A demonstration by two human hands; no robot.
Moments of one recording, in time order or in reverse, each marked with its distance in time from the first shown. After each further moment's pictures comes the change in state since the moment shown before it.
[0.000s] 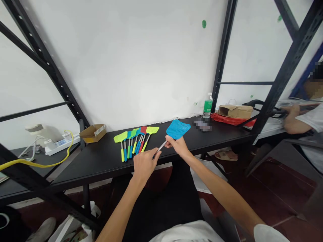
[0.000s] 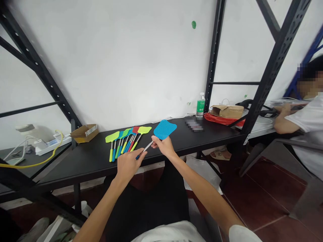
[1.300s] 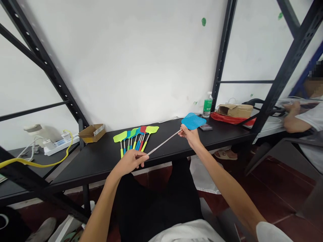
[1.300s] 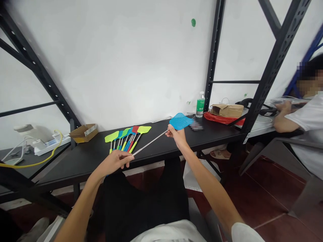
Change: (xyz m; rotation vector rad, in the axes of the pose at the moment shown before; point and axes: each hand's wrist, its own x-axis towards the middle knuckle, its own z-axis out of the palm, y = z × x) left_hand 0.012 -0.062 -0.042 -0.615 -0.559 -0.056; right_hand 0.028 -0.019 -0.062 0.073 0.241 -0.023
